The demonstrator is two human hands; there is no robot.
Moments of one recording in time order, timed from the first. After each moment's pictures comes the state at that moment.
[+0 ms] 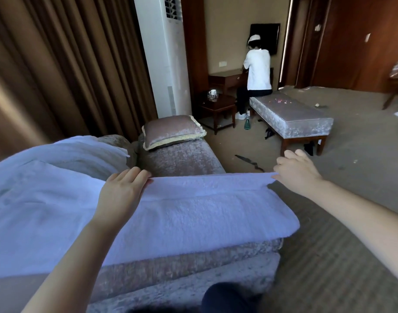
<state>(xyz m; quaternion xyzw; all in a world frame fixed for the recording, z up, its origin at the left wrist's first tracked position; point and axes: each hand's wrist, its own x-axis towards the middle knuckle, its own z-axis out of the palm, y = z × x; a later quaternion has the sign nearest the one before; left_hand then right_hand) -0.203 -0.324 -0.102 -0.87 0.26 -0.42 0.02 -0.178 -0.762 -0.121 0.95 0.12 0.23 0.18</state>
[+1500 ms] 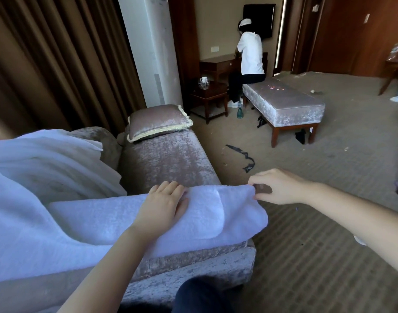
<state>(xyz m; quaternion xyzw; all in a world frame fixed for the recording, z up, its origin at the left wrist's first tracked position) -0.200 -0.482 -0.172 -0.91 0.31 -0.26 -0.06 -0.193 -0.823 -0.148 0.96 0.27 0.01 -0.11</state>
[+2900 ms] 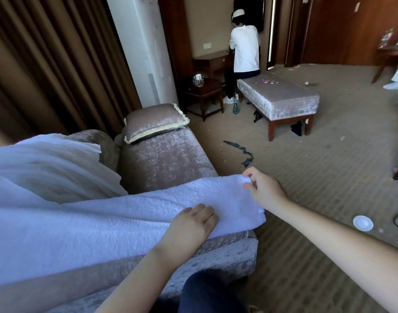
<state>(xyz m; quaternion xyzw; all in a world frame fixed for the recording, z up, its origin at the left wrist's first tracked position) -0.256 -0.524 -0.183 -0.86 0.46 -0.23 0.03 -0.214 -0.772 -0.193 0.94 -0.02 0.11 -0.33</state>
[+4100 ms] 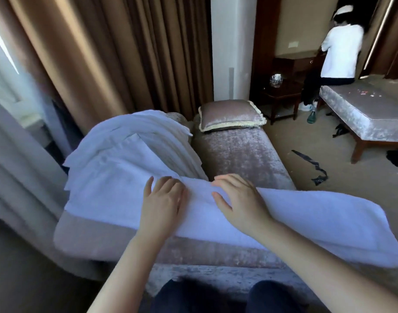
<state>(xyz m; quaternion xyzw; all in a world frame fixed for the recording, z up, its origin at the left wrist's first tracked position) -0.262 -0.265 -0.157 -0.93 0.07 -0.36 -0.04 -0.225 -0.471 -0.149 0.88 0.31 0.23 -0.27</state>
